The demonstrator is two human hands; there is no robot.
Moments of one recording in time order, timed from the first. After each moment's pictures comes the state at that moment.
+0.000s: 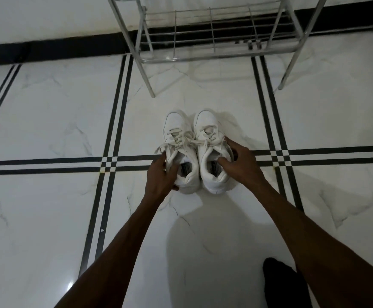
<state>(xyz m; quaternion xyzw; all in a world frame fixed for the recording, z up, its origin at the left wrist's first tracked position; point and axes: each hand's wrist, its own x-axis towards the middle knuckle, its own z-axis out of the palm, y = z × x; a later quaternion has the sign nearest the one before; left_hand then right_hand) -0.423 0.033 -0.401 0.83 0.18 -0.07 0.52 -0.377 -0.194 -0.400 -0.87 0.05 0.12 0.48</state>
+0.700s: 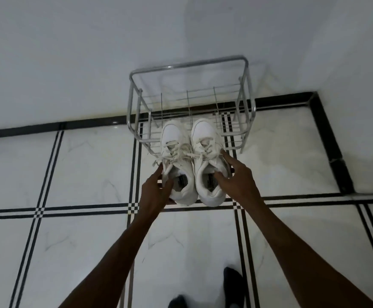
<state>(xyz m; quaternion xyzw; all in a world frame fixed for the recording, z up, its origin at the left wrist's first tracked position) -0.329 -0.030 0.010 0.83 0.18 -0.10 0.52 -0.300 -0.270 0.013 -0.86 0.04 0.08 0.51</state>
